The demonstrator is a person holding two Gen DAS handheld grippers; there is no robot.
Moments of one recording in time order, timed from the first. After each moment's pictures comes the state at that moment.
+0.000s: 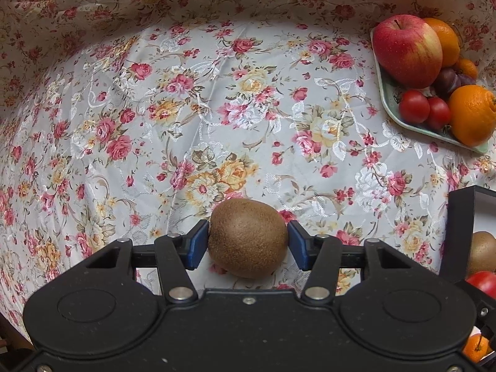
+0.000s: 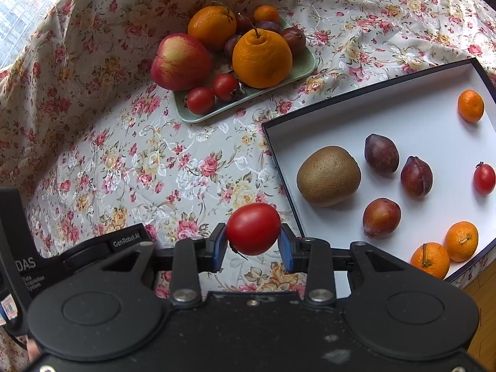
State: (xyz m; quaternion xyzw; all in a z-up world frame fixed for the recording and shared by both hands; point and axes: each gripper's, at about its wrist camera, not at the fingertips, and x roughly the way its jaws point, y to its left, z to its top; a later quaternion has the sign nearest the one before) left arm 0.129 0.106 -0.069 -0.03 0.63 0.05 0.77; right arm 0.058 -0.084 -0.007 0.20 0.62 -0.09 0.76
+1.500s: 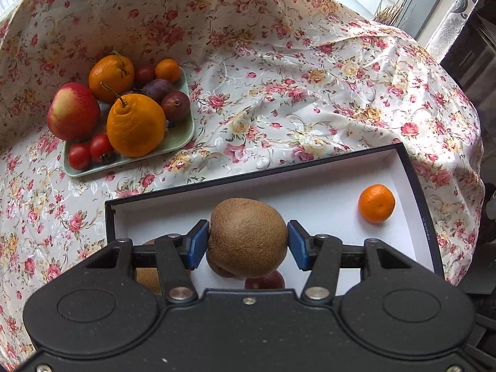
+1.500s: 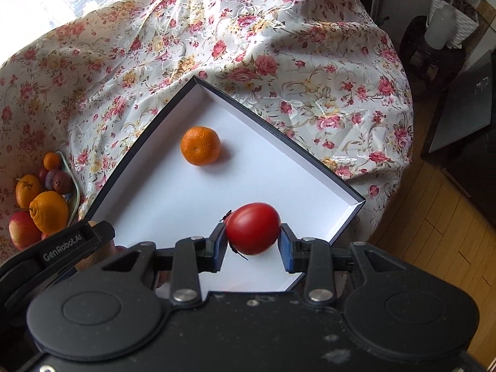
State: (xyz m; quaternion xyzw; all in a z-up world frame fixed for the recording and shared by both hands) left arm 0.074 -0.181 -0.021 0.06 0.56 -0.16 0.81; right arm -0.051 -0.353 -0.010 0.33 0.55 -0.30 0.71
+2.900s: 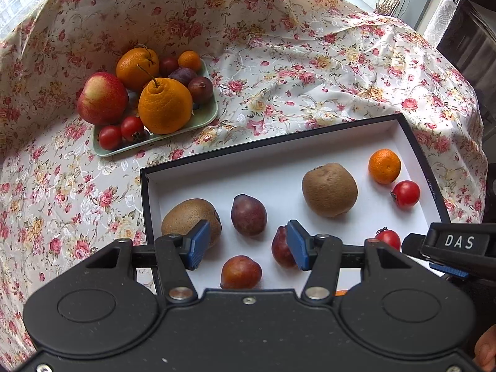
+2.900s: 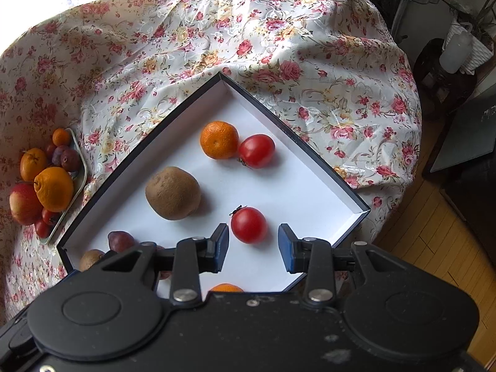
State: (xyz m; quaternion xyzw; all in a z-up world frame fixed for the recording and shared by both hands) left arm 0.039 -0.150 -0.007 0.09 0.55 -0.15 0.81; right arm -0.041 -0.336 0.001 0.28 0.57 -0.27 0.73
